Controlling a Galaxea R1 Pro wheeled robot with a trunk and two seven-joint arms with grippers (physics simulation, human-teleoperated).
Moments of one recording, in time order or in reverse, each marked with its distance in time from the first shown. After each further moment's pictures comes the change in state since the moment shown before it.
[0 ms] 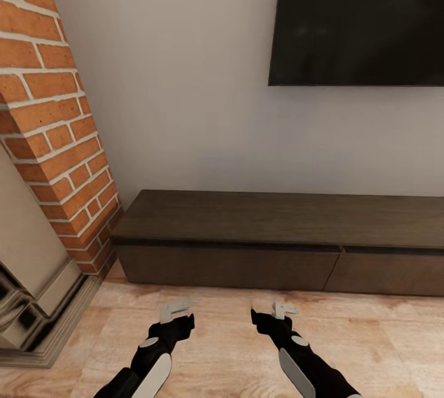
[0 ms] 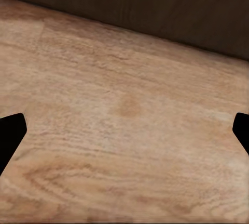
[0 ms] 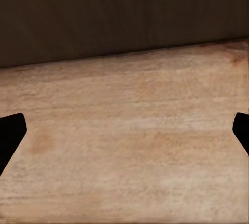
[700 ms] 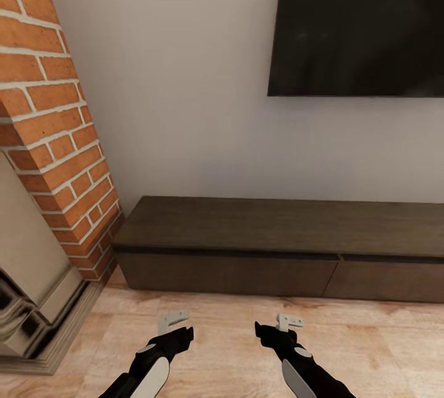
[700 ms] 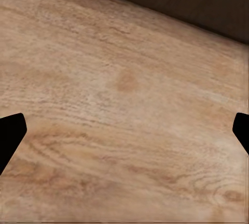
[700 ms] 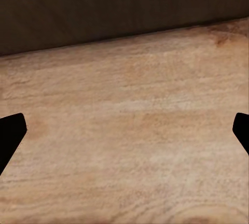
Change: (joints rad) left arm 0.004 0.002 0.001 0.065 0.118 0.007 -0.001; right arm 0.011 0.005 0.002 0.083 -0.032 -0.017 0.002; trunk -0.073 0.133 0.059
